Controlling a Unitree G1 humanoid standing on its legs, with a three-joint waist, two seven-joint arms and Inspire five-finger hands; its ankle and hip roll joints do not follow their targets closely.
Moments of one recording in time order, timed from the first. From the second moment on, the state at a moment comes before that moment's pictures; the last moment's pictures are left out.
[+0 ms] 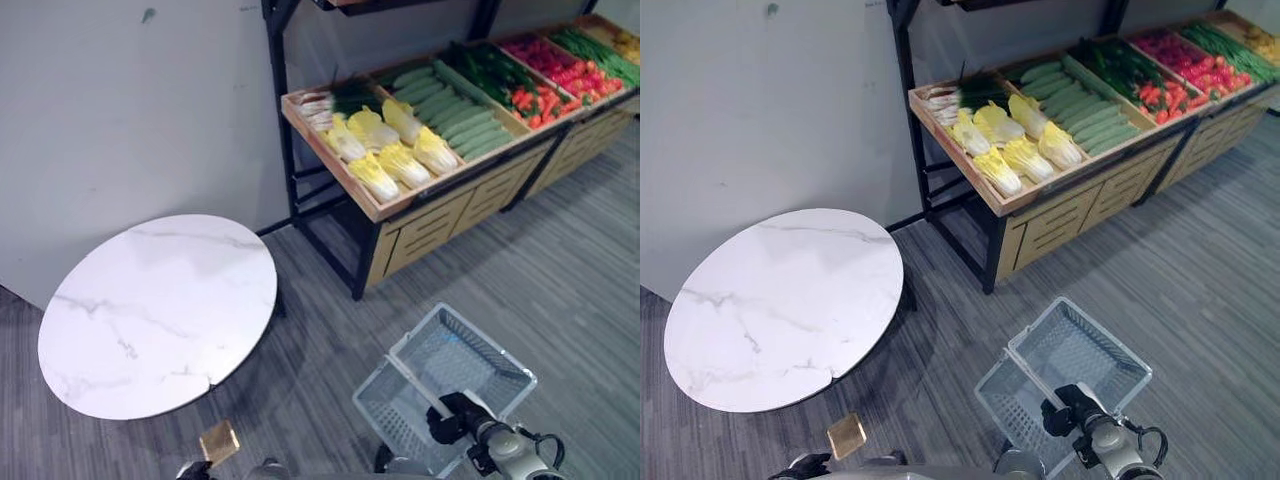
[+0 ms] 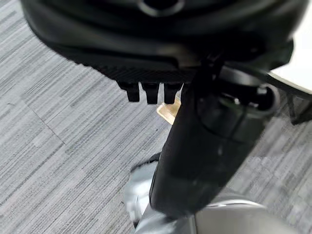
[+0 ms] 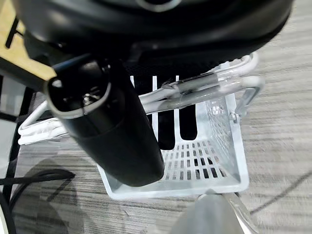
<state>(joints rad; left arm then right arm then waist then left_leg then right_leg) -0.03 0.25 -0.20 1.32 0.00 0.04 0.07 -0.03 -0.46 0.32 0.93 -0.02 -0.01 0.06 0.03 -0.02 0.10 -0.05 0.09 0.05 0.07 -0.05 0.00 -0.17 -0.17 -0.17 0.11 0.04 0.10</state>
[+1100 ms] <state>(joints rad) -0.05 0.31 -0.20 1.27 0.01 0.04 0.07 -0.05 -0.38 0.33 0.93 0.00 0.00 0.06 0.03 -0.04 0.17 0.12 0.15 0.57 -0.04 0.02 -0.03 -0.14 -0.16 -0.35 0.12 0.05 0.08</state>
